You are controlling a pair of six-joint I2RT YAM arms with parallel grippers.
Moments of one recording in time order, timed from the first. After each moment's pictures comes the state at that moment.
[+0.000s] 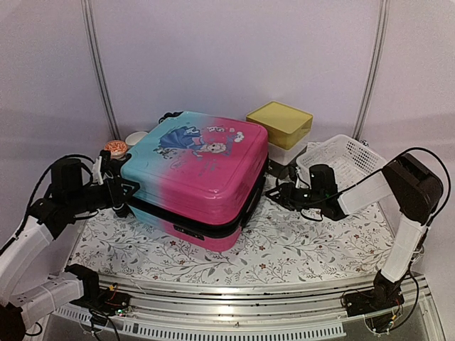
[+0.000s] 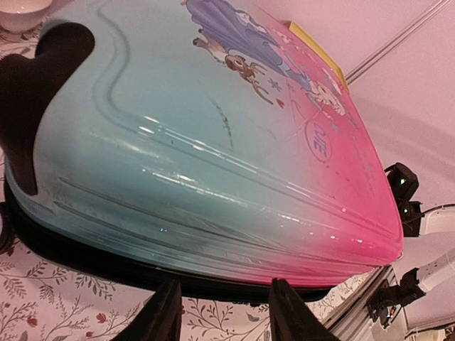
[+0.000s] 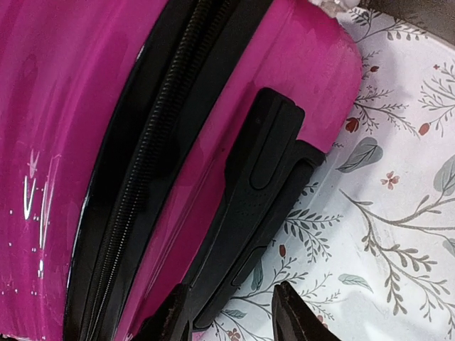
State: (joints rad) left arm -0.21 0.70 0.62 -0.36 0.41 -0.49; right arm 0.51 1.81 0.75 0.63 -0.48 0.79
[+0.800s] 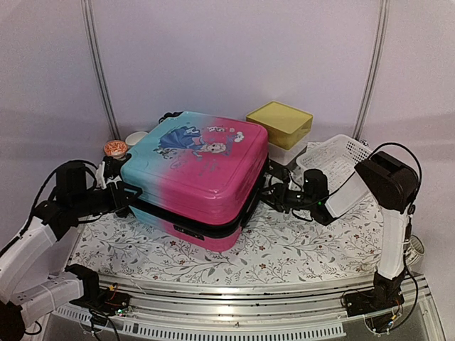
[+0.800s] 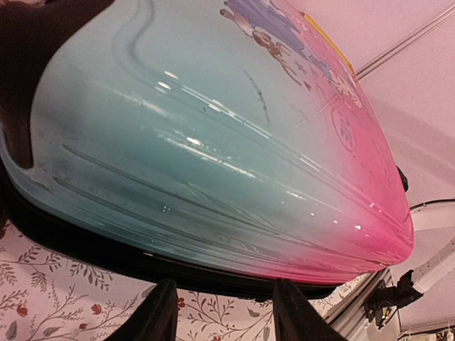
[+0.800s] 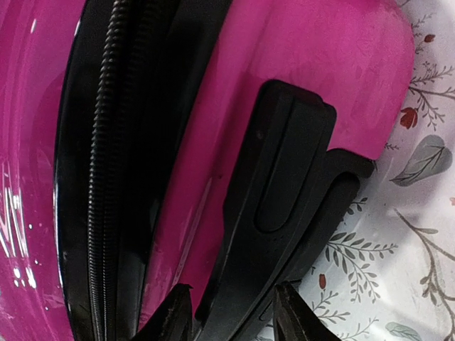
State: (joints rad) left arm -0.21 0.72 0.57 -0.34 0.41 -0.53; right arm 0.51 2.05 0.81 0.94 -0.61 1.02
